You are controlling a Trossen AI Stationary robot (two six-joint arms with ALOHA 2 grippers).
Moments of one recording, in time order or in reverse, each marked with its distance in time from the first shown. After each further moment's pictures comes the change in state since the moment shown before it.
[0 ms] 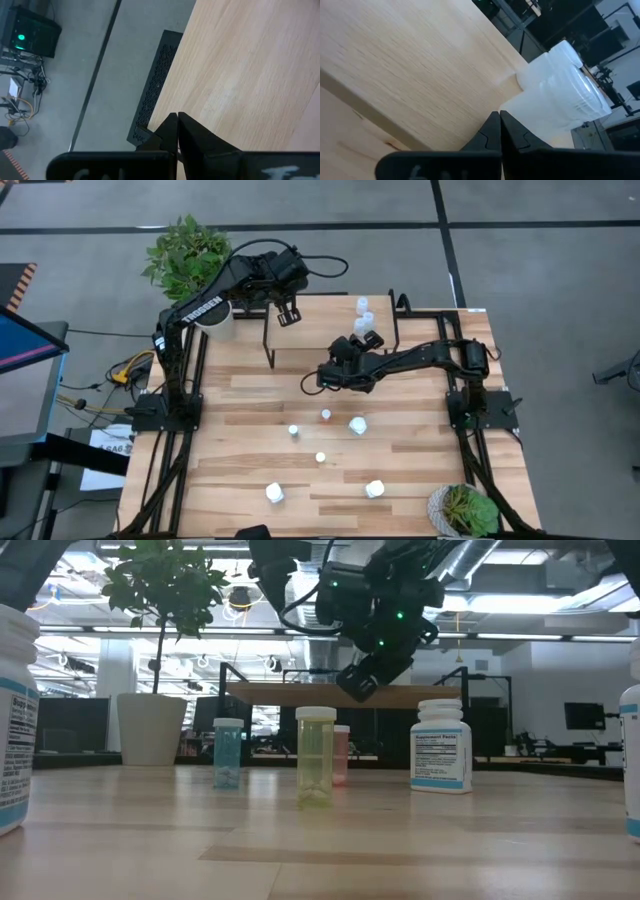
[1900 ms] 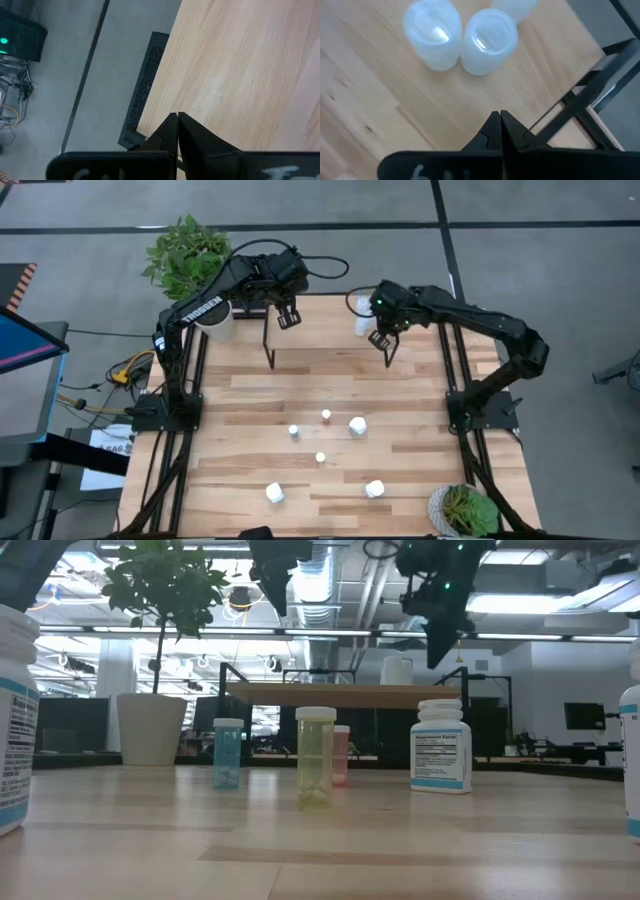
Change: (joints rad) left arm 0.000 -0.001 0.000 -0.007 0.060 0.010; right arm -0.436 -0.441 0.005 -0.231 -0.980 -0.477
